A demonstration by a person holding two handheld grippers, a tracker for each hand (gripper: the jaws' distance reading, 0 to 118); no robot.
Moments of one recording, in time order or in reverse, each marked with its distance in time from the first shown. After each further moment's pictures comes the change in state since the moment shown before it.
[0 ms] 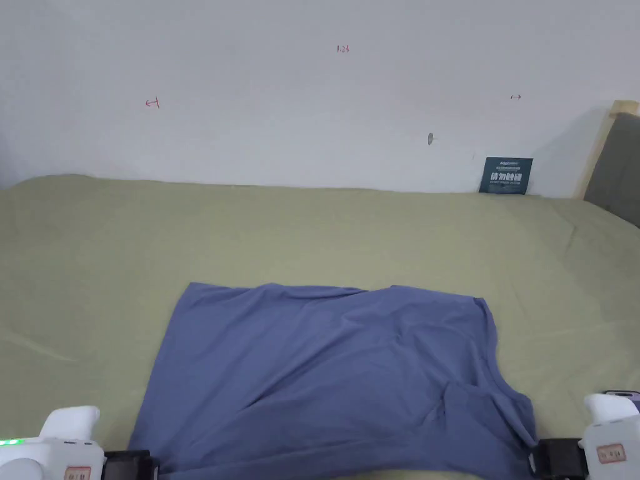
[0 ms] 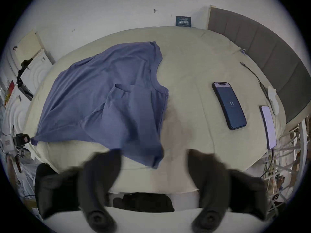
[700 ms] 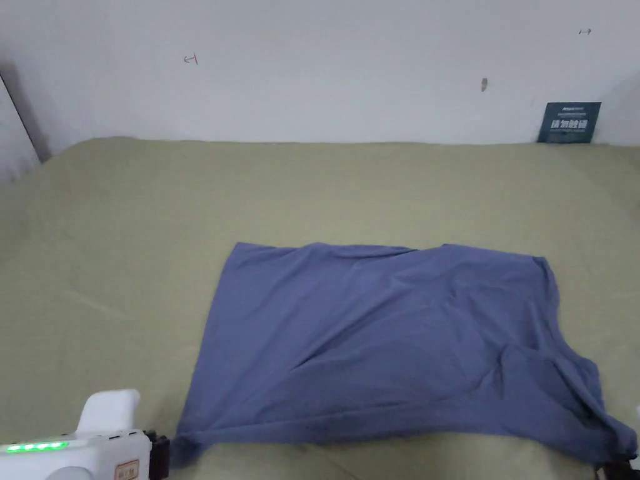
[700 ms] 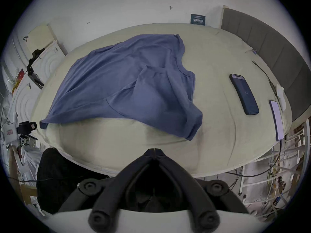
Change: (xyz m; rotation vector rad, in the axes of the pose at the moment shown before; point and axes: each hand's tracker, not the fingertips) left arm 0.005 -0.030 0.014 0.064 0.092 0.020; right arm -0.042 -0.043 0.010 0.008 0.063 0.033
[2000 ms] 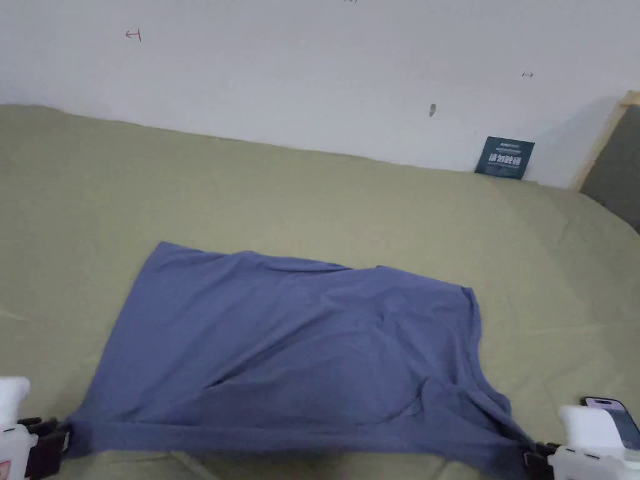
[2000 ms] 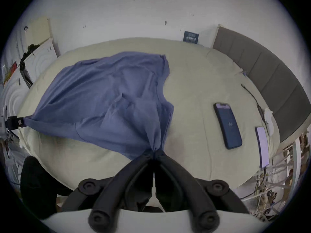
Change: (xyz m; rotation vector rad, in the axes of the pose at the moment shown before) left arm -0.001 0.029 -0.012 0.070 -0.094 -0.050; right arm 0.031 0.042 -0.014 0.171 -0.137 0.078
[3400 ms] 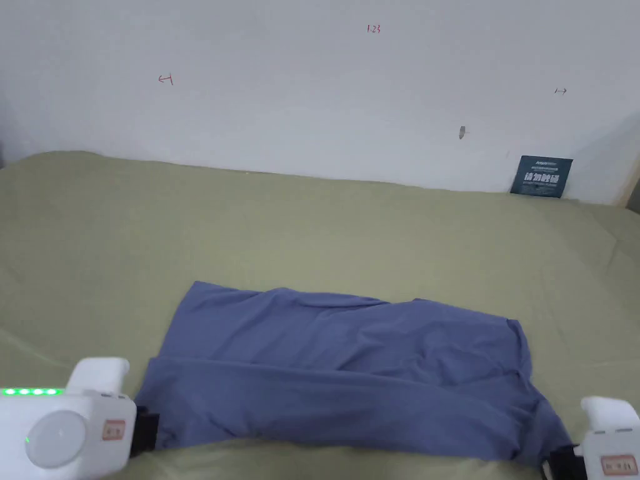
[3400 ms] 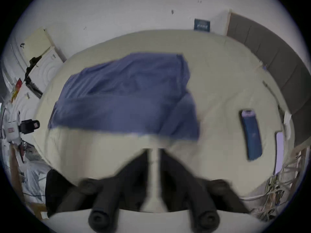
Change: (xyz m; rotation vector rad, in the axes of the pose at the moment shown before) left arm 0.030 0.063 -0.044 -0.091 0.077 0.027; right arm -0.019 0.049 -0.031 -0.192 0.178 -0.078
